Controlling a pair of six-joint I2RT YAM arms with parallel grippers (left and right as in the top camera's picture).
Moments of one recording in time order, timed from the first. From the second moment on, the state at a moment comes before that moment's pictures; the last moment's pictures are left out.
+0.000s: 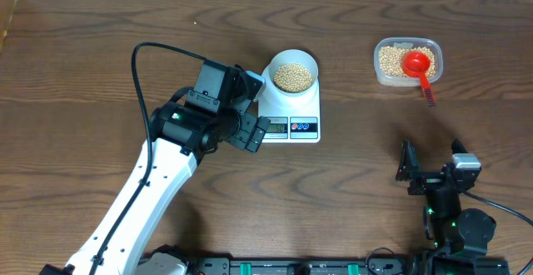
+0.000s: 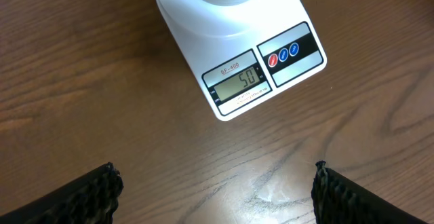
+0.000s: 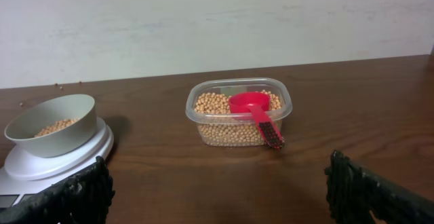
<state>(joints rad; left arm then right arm) -0.41 1.35 1.18 -0.91 0.12 0.09 -0.17 0.02 0.01 -0.05 -0.21 0.10</state>
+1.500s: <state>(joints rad) -0.41 1.24 1.18 -0.80 0.00 0.18 -0.17 0.02 0.01 -0.05 -0.21 0.10</state>
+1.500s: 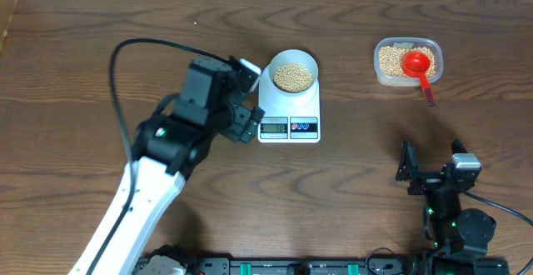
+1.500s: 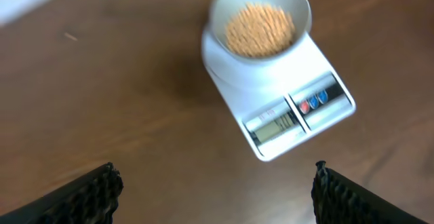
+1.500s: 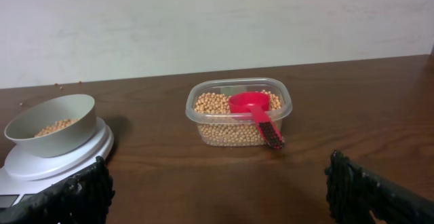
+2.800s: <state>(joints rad) -0.11 0.31 0.22 -0.14 0.02 0.09 -0.17 0.02 0.01 -0.05 -0.21 0.10</state>
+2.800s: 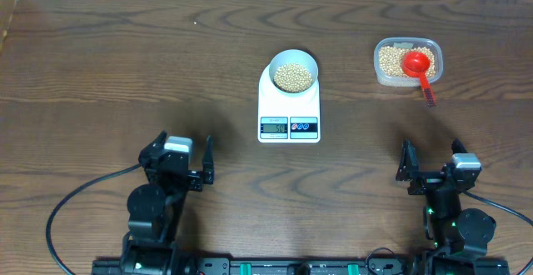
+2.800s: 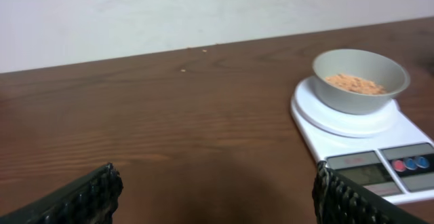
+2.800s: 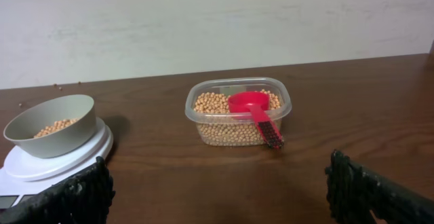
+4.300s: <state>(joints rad) 0.00 0.07 0.03 -0.13 -0.02 0.09 -0.17 0.02 0.01 -0.05 -0.21 0.10</state>
